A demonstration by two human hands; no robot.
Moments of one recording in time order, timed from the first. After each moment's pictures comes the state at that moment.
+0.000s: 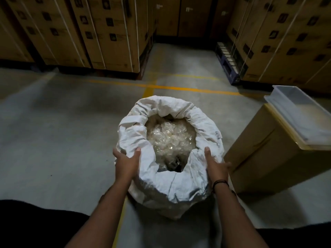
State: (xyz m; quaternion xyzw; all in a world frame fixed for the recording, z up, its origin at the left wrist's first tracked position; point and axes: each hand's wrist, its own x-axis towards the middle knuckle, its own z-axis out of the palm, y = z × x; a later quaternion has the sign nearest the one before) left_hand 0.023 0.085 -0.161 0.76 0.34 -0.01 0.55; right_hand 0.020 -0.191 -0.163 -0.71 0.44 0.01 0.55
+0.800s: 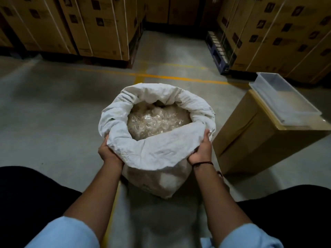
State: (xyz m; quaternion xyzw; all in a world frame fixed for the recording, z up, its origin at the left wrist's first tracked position) left_hand 0.009 0.088 -0.155 0.21 0.29 0.09 0.93; right_hand 0.004 -0.164 -0.131 -0.35 0.28 -0.01 0.89
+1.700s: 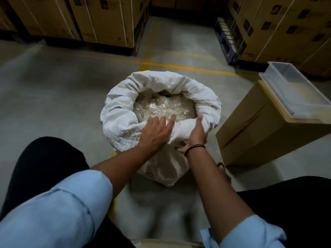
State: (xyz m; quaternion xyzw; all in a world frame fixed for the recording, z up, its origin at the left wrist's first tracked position) left_hand 0.022 0.014 -0.166 0.94 -0.24 0.21 -0.10; right_hand 0.021 -0.127 -0.137 -0.45 0.50 -0.02 0.74
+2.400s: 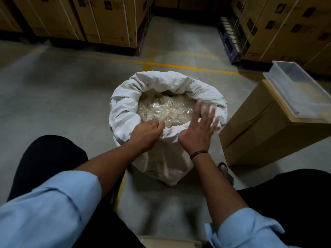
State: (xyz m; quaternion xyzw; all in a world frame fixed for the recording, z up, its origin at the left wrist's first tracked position) left_hand 0.021 0.060 -0.165 0.96 -0.26 0.08 -0.06; right_hand -0.003 -0.130 -0.144 -0.97 0.08 -0.18 0.14
